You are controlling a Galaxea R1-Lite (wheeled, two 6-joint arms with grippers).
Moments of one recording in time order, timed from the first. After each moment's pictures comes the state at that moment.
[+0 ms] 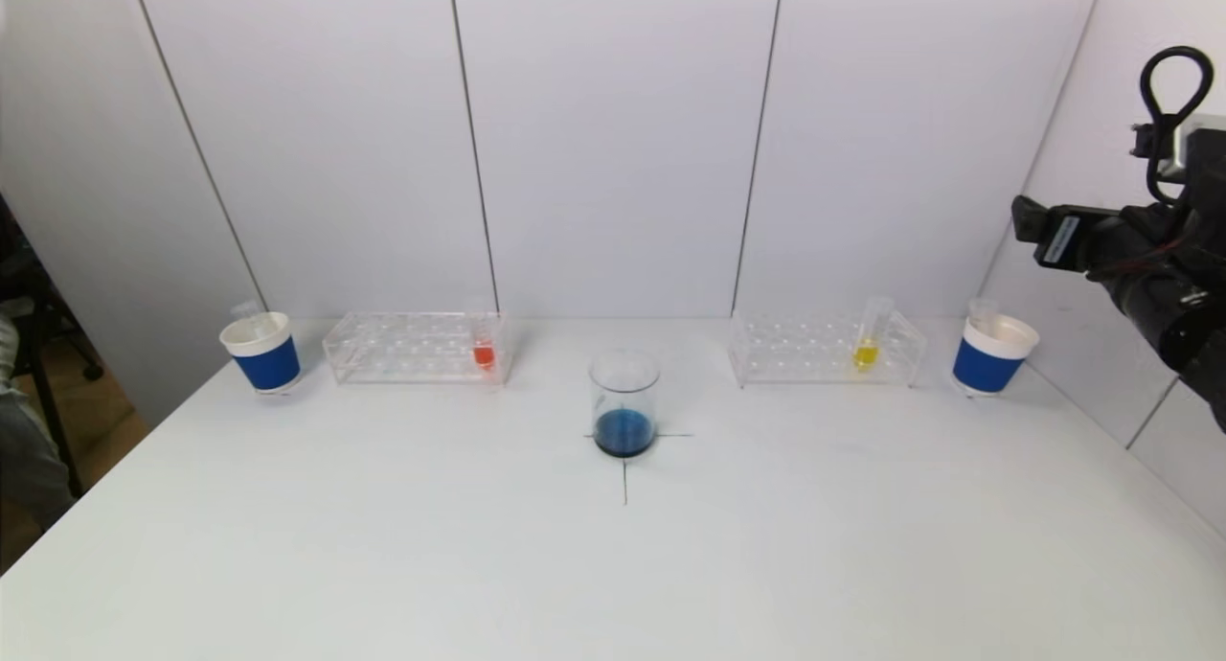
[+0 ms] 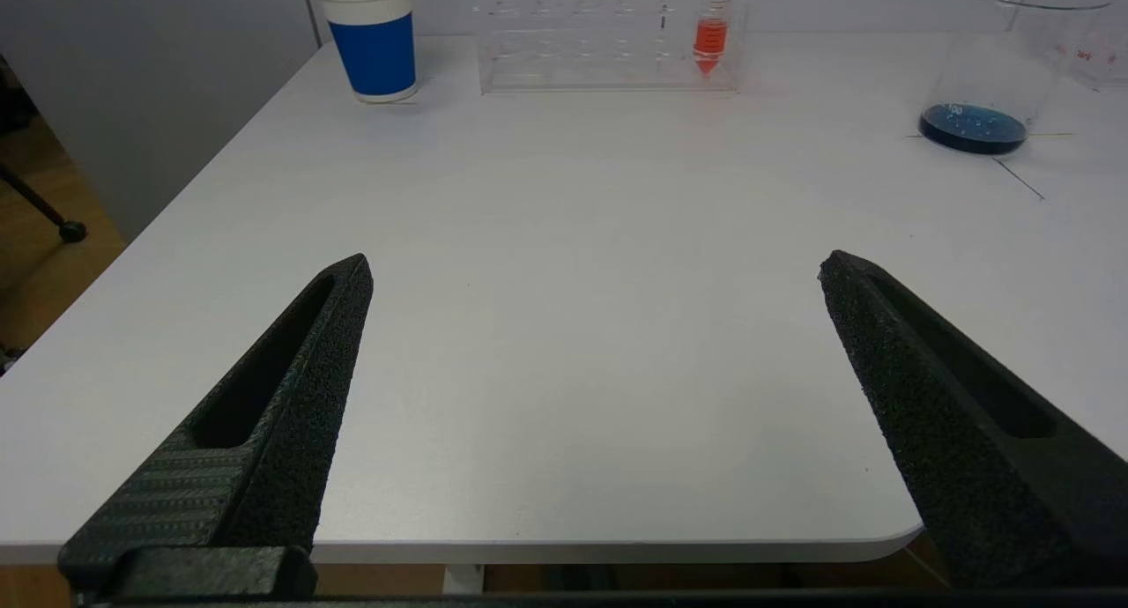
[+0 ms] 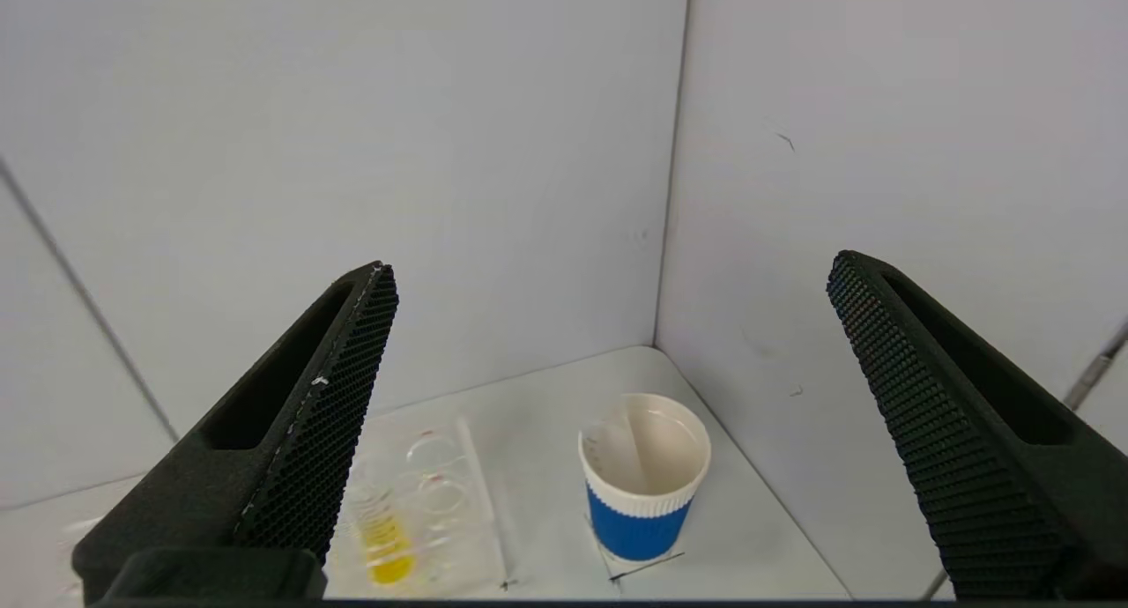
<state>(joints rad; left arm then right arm) 0.00 0.00 0.00 -0.01 0.00 -0.01 -0.02 1.71 -0.80 -0.97 -0.34 -0.01</state>
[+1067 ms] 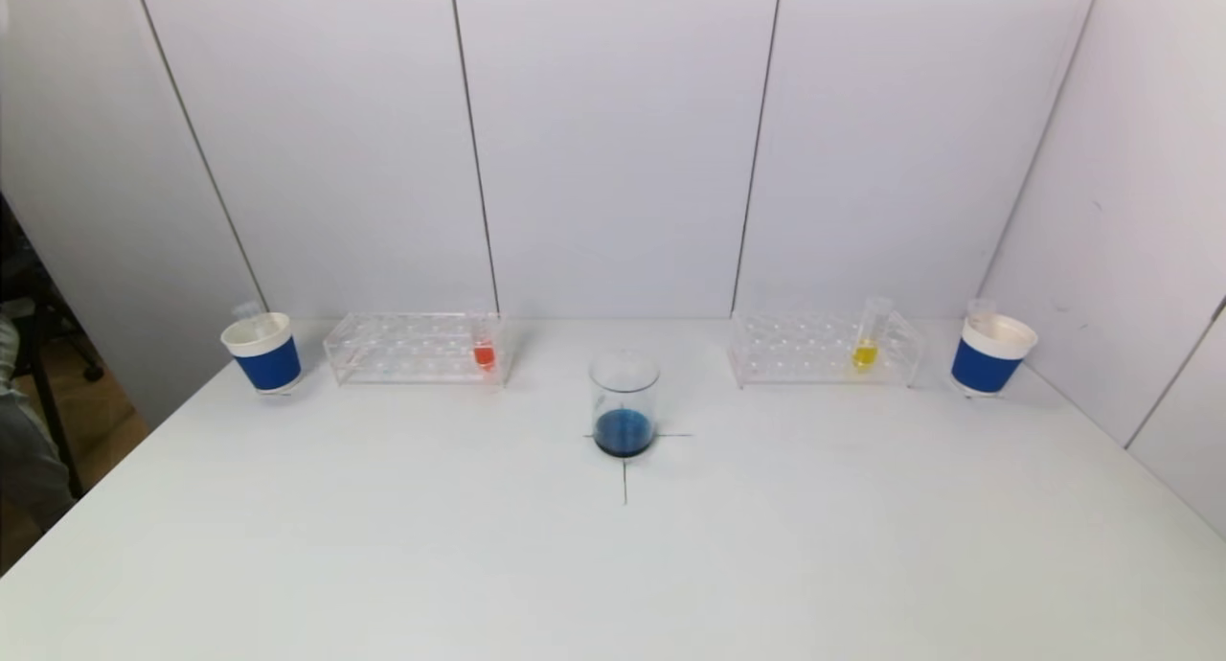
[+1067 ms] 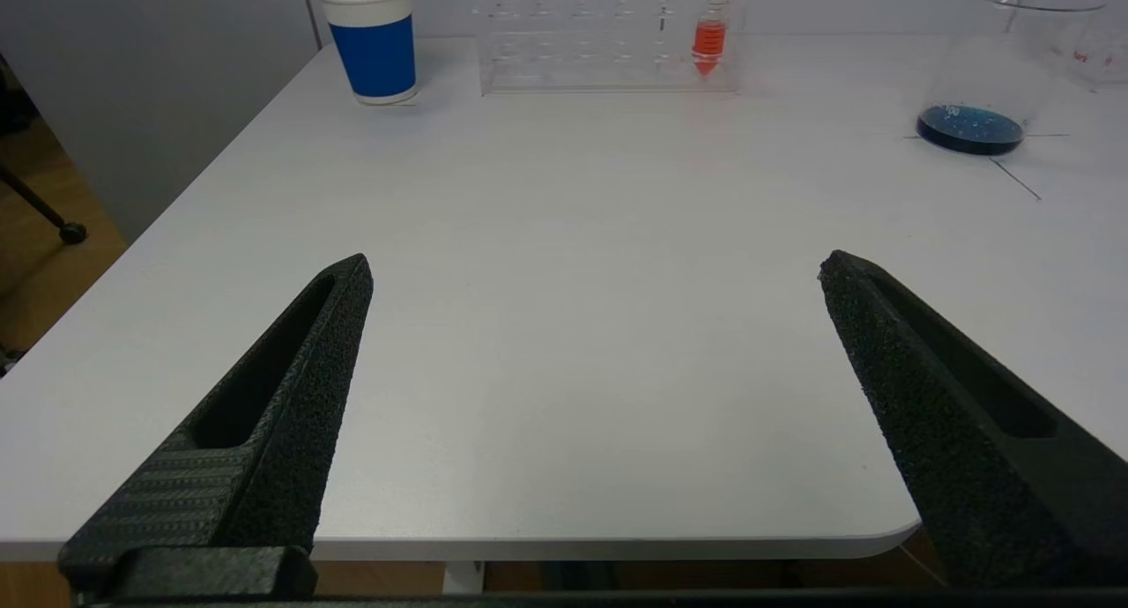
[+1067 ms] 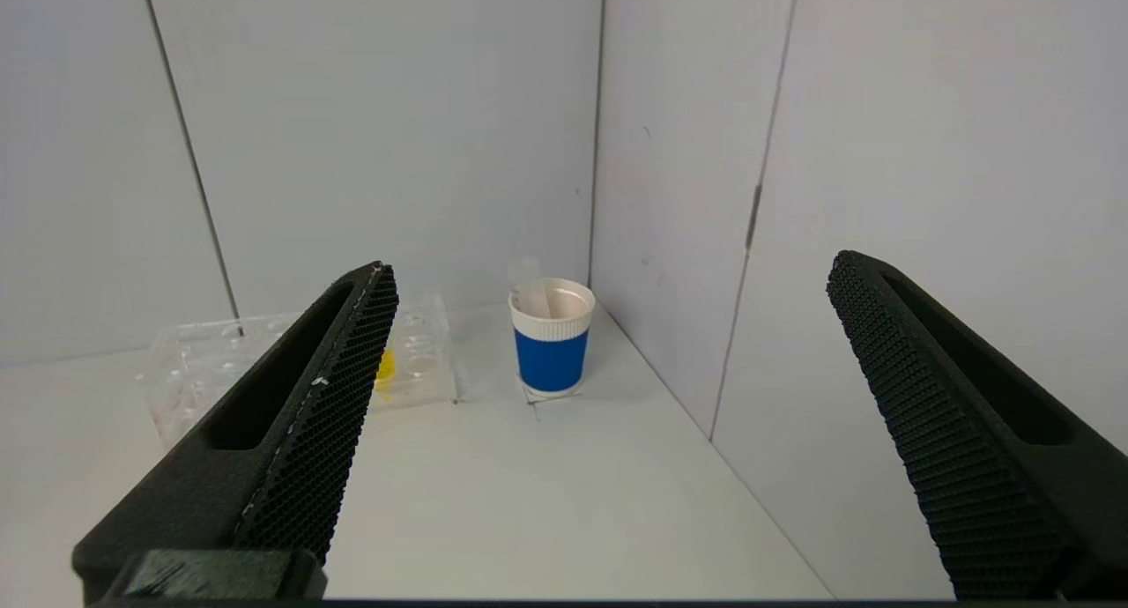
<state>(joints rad) 0.00 0.00 0.00 -0.01 0.00 -0.01 0.06 0.87 -0.10 -0.96 -0.38 -0.11</state>
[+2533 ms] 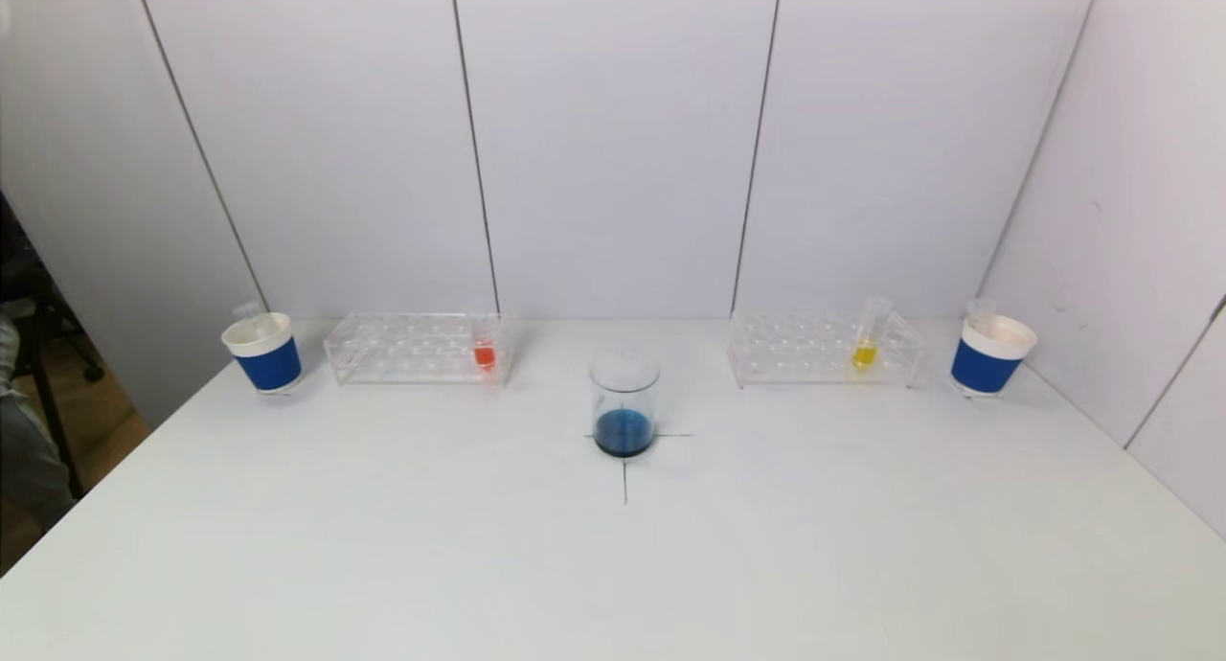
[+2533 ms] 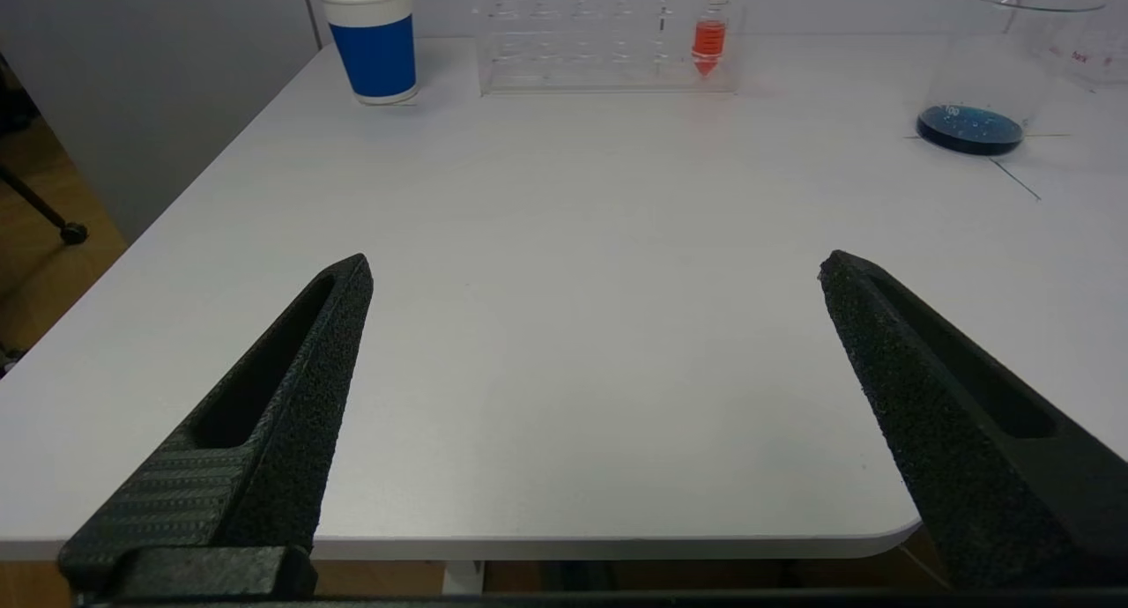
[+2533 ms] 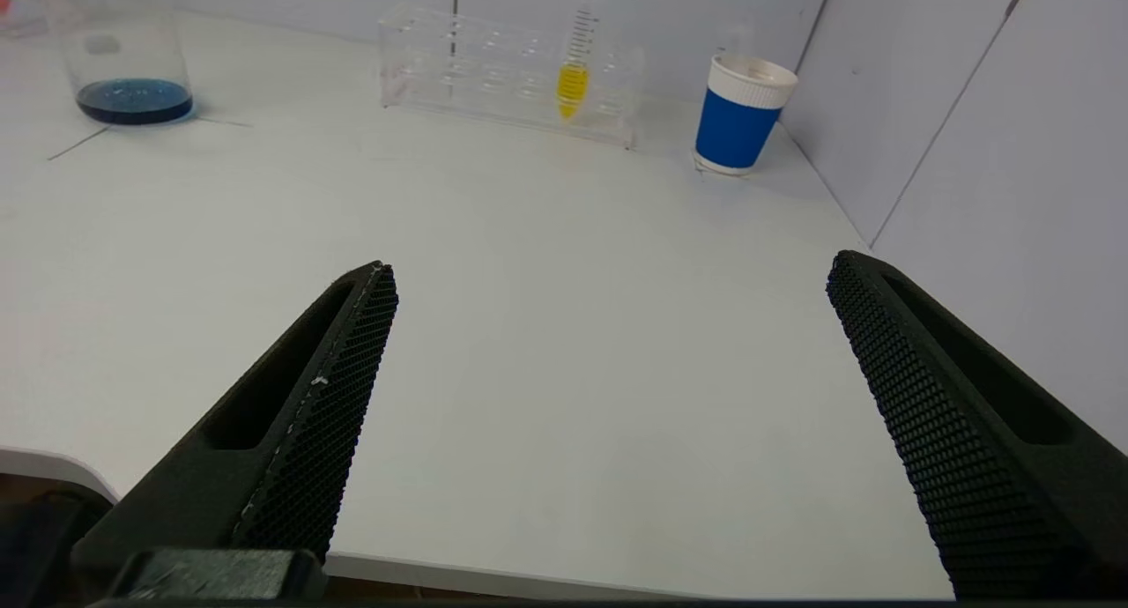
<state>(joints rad) 0.00 0.00 0.00 -0.01 0.00 -0.01 0.00 0.00 0.00 -0.01 0.03 -0.14</state>
